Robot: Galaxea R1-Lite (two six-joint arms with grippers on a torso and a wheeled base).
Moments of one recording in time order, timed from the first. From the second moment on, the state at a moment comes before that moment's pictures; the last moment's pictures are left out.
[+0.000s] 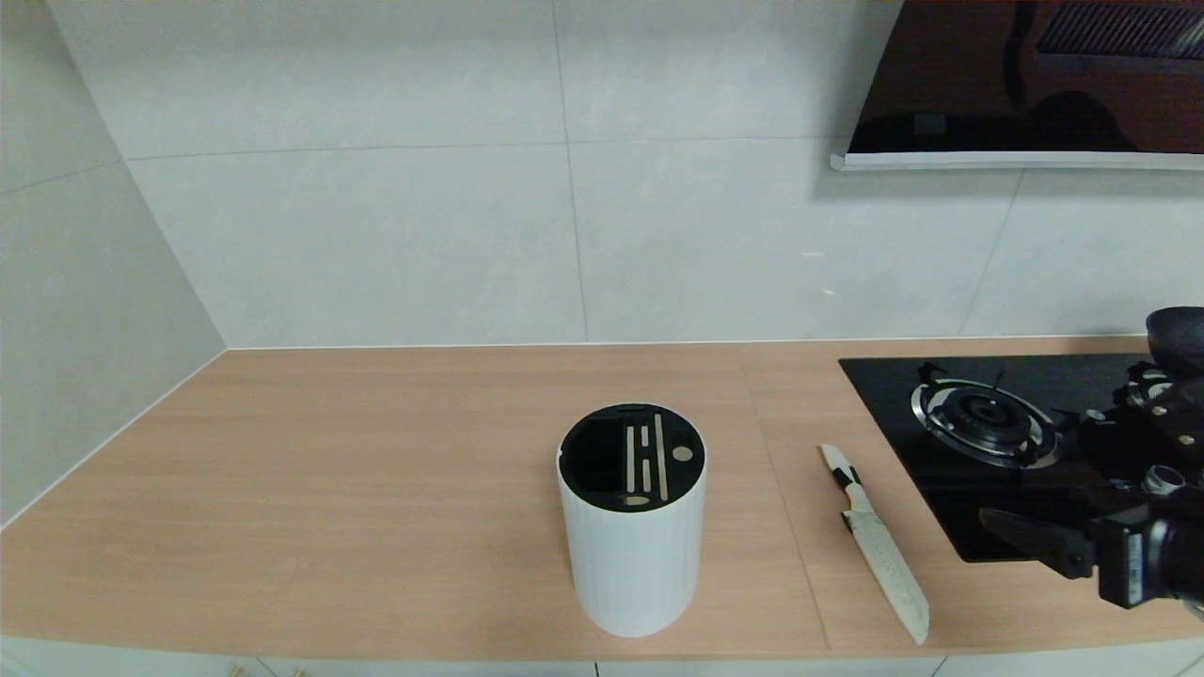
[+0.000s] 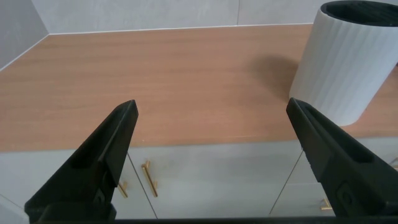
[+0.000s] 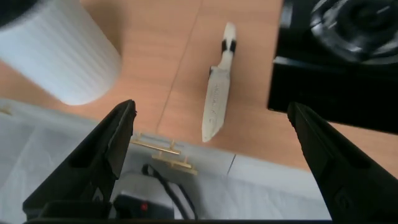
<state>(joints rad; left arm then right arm) 0.00 0.00 0.00 0.00 -0.03 0.01 0.18 1.23 -0.41 -0.36 0.09 0.00</state>
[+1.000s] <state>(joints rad) 0.00 0.00 0.00 0.00 -0.03 0.01 0.29 2.10 -0.55 -0.89 -0.13 0.00</state>
